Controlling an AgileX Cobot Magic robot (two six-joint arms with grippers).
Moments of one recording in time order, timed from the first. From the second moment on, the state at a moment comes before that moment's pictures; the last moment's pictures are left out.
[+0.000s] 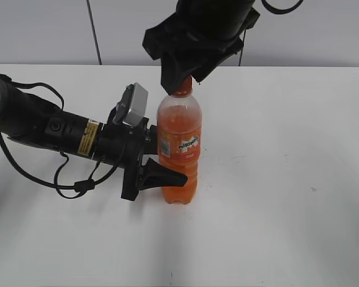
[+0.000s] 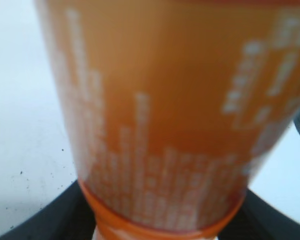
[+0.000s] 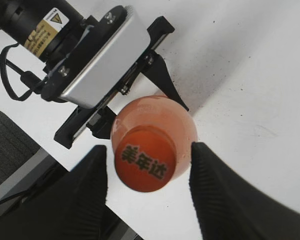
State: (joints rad) left arm -0.32 2.17 -1.08 1.57 -1.06 -0.71; right arm 0.69 1.84 -1.76 0.13 1.21 -0.11
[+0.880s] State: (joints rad) left arm -0.32 2.17 -1.08 1.57 -1.06 -0.72; right arm 0.69 1.86 -1.76 0.14 1.21 -0.13
